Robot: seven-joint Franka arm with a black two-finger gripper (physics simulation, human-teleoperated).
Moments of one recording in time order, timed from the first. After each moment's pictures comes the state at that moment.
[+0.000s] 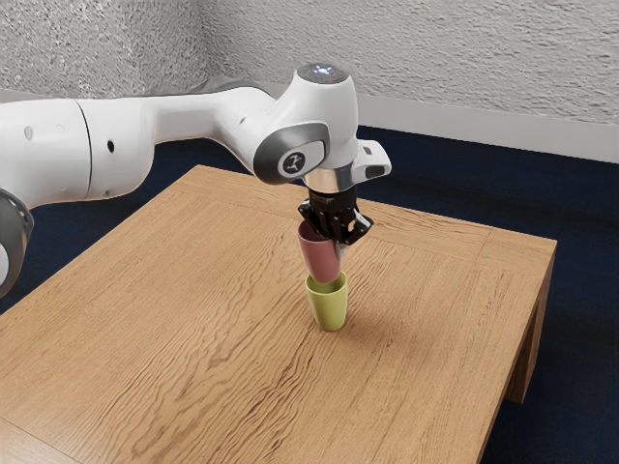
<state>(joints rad) 0.01 0.45 -0.42 -1.51 0.32 1.98 -0.45</state>
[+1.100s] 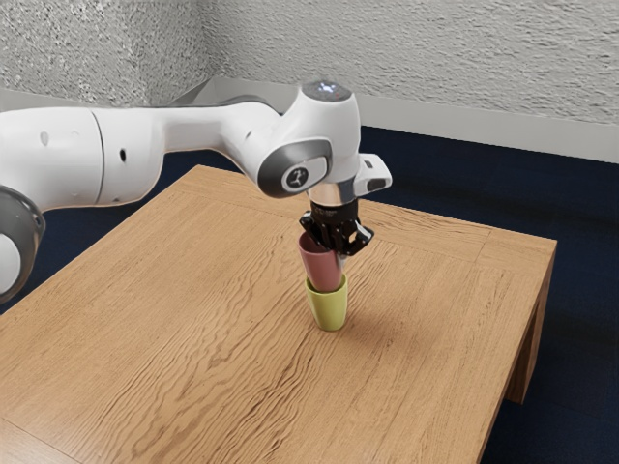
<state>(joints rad) 0.01 0.49 -0.41 -1.52 0.34 2.02 -0.49</state>
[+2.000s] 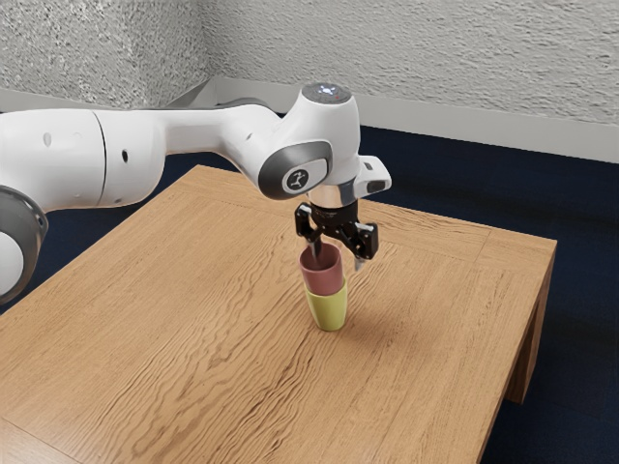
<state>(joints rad) 0.01 0.50 -0.41 -1.52 0.34 2.02 -0.48</state>
